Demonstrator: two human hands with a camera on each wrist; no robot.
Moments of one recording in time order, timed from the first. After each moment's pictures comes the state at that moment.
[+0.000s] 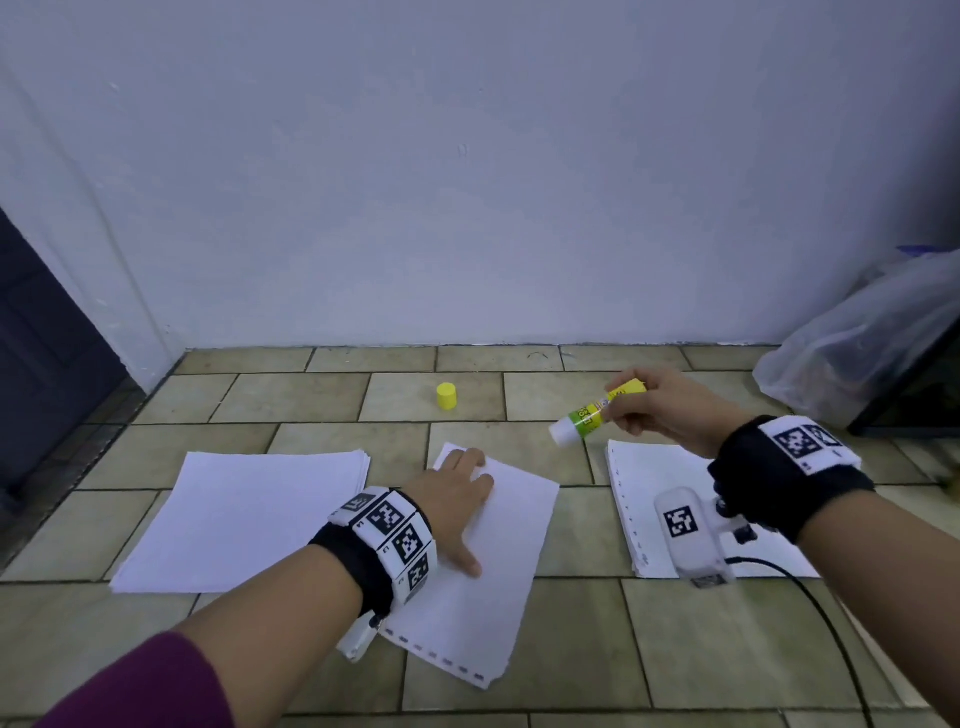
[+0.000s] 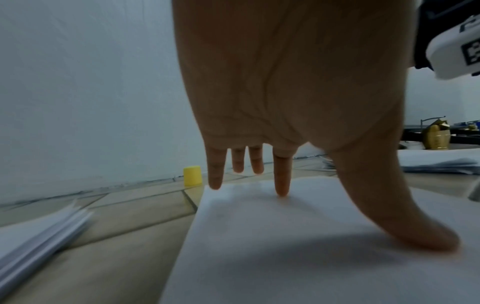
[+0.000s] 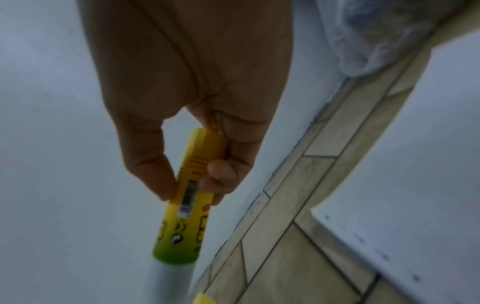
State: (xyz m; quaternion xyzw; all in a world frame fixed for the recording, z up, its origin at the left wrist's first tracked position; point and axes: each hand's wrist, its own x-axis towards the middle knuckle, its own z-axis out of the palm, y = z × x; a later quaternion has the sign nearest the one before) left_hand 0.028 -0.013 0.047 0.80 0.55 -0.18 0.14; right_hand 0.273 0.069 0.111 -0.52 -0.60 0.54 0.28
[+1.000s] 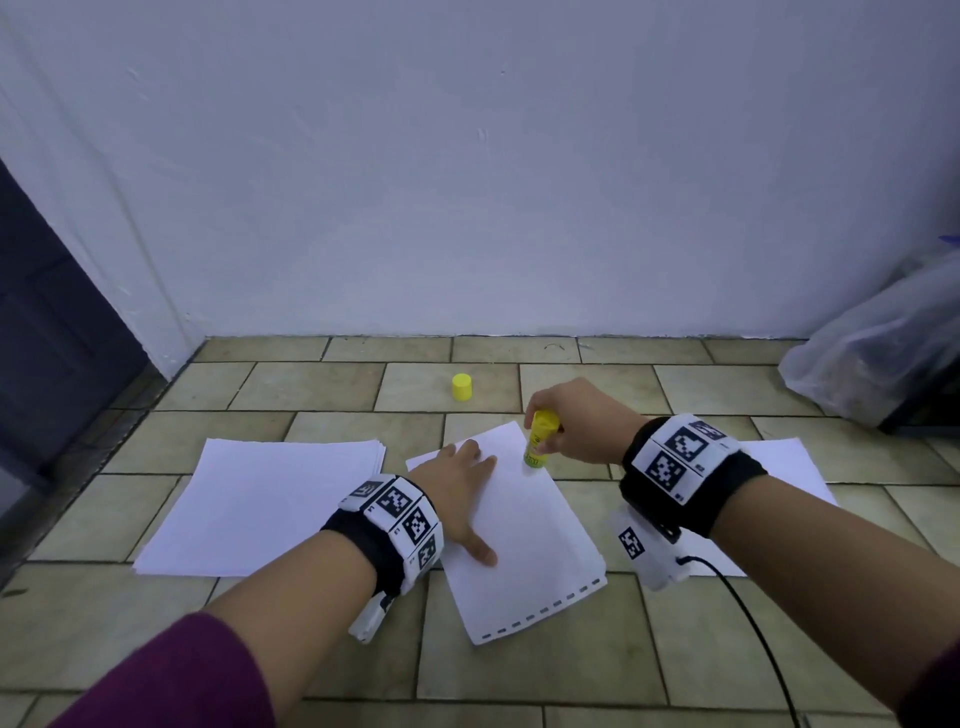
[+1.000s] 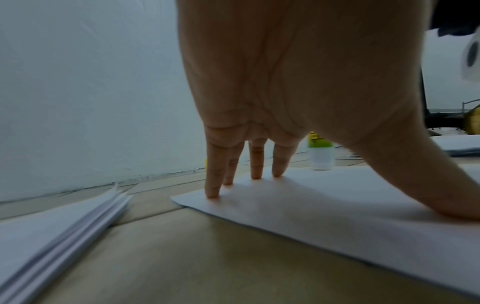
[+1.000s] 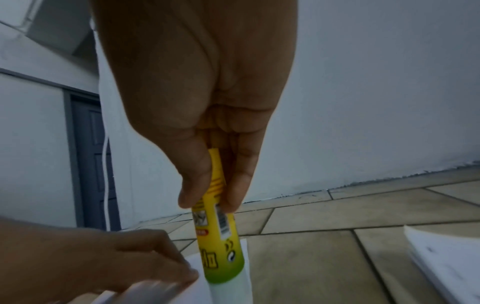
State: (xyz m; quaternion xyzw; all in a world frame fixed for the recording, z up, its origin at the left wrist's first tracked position) left_hand 0.016 -0.011 0.041 0.76 0.60 -0.14 0.18; right_hand 0.188 0.054 0.099 -0.46 -0.87 0.19 0.01
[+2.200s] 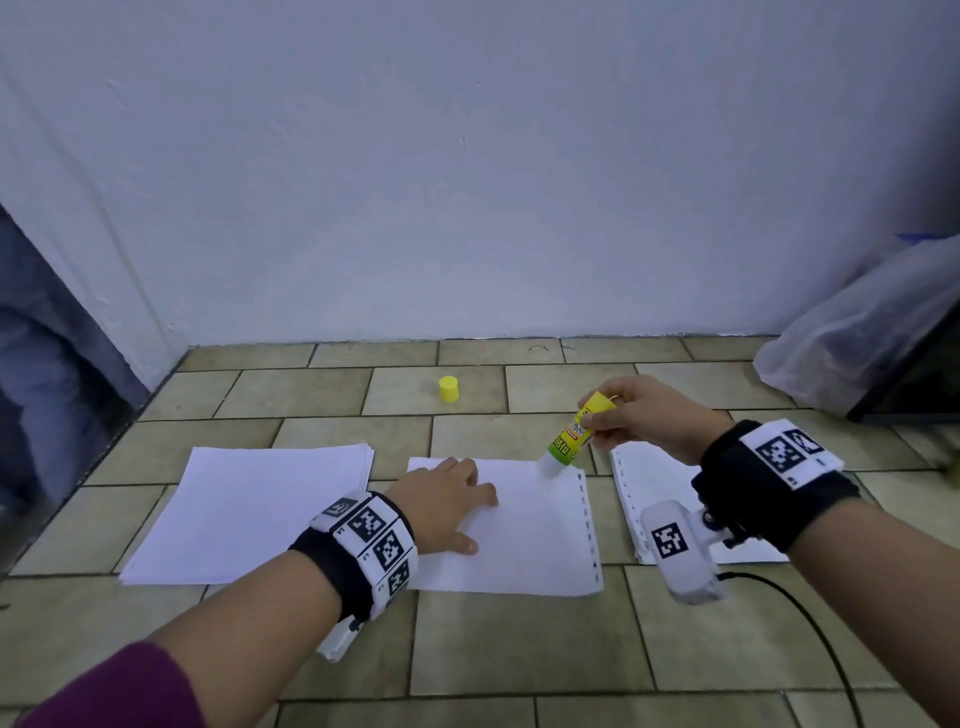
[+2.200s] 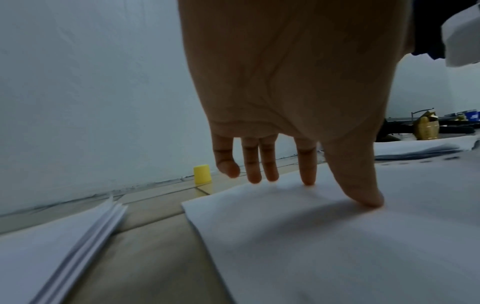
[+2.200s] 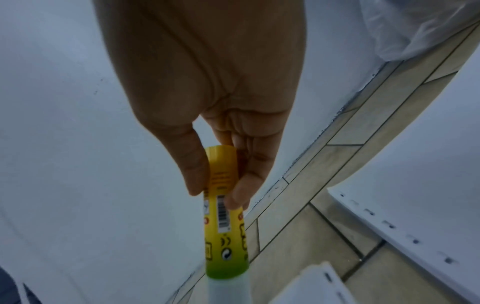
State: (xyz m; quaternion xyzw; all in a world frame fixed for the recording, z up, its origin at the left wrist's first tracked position) left_hand 0.016 -0.025 0.042 0.83 0.52 -0.16 0.12; right_hand 0.255 0.049 0.107 -0.53 -0.62 0.53 0.22
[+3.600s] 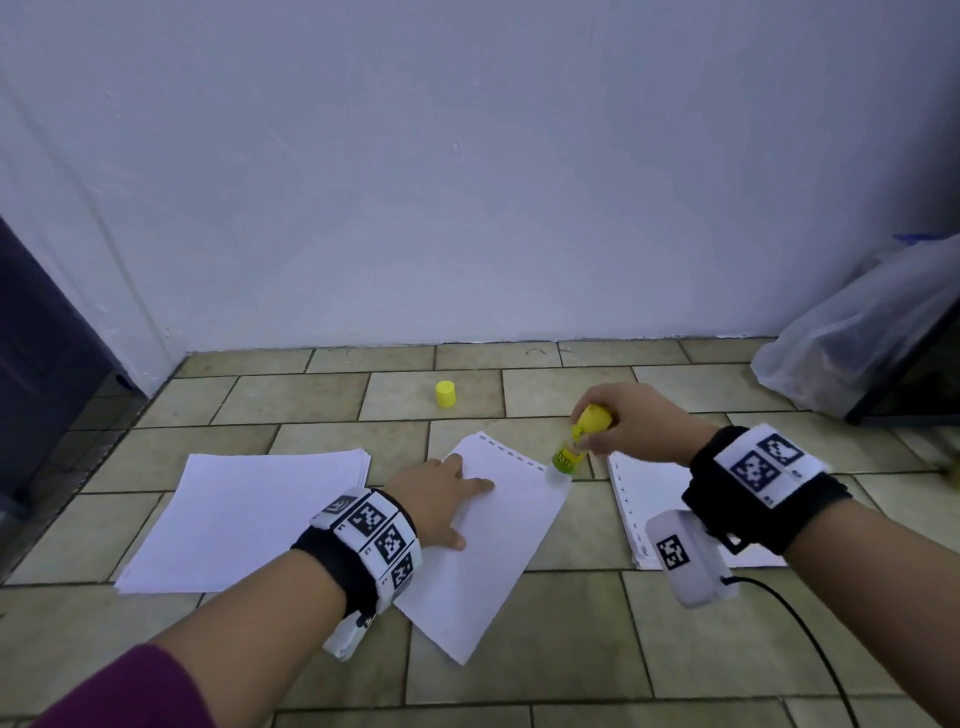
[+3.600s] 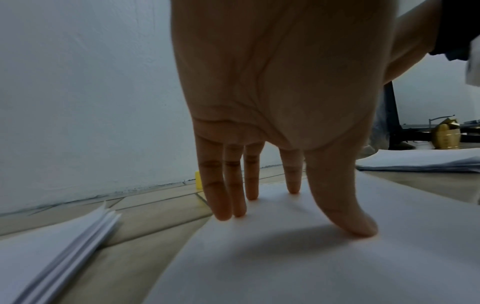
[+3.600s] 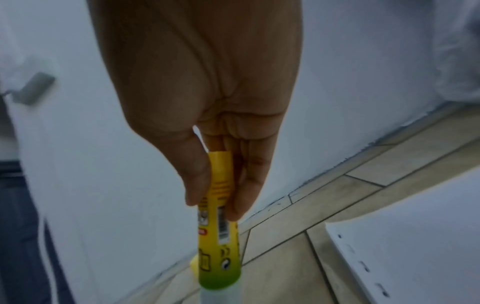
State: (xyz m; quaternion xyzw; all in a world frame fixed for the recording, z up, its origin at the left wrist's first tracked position) left_hand 0.018 -0.016 0.050 0.79 0.56 -0.20 0.15; right_hand 0.251 0.047 0.111 -0.54 -0.78 0.31 0.10
